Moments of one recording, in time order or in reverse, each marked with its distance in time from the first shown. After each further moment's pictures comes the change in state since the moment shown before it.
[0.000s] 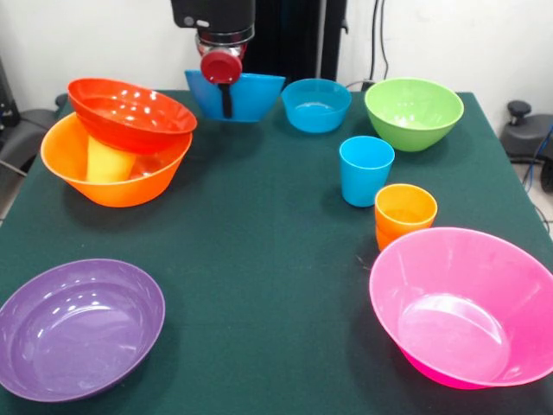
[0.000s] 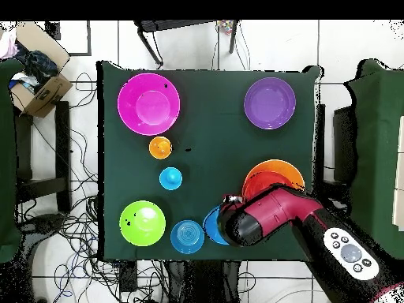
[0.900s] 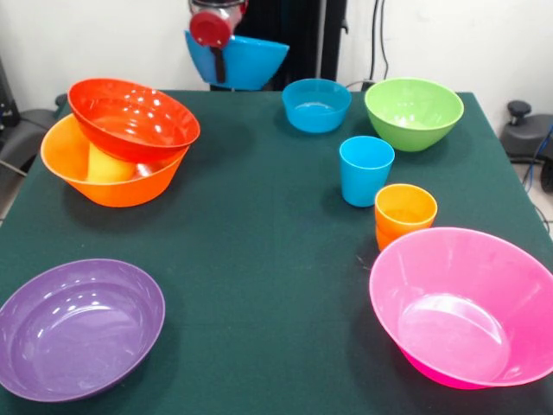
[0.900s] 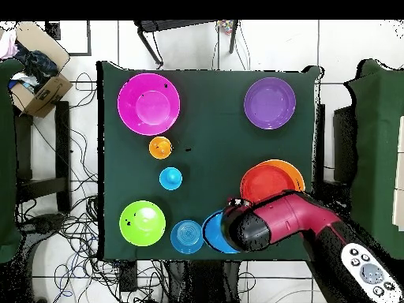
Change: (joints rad) arm -0.042 -0.153 0.019 0.052 0.213 0.060 0.000
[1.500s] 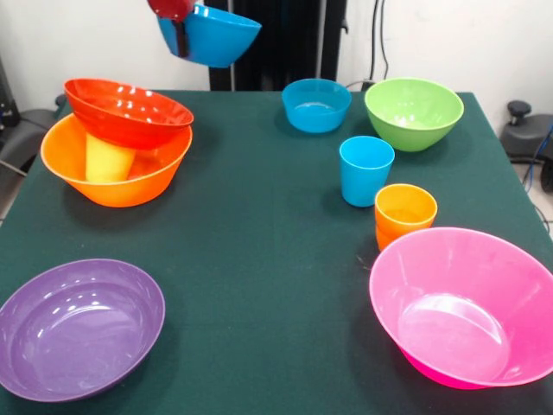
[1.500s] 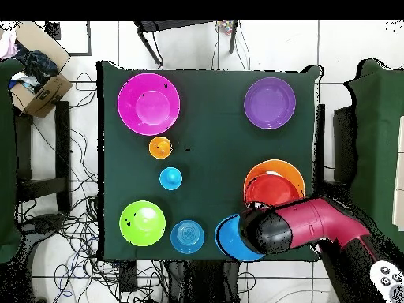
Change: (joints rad) arm -0.084 -0.069 0.034 -0.001 0.052 0.099 0.000
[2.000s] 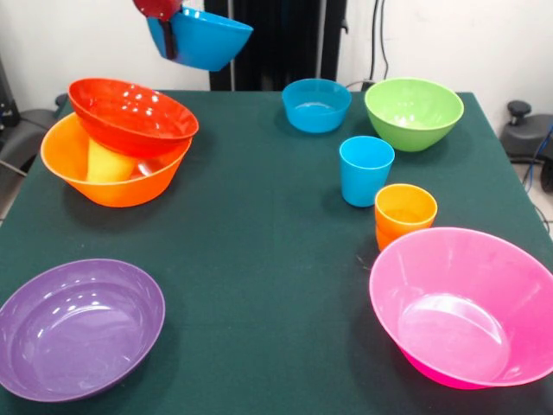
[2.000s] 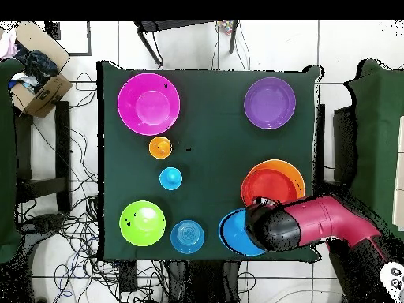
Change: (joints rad) arm -0.033 0.000 0.033 -0.024 0.000 0.000 0.000
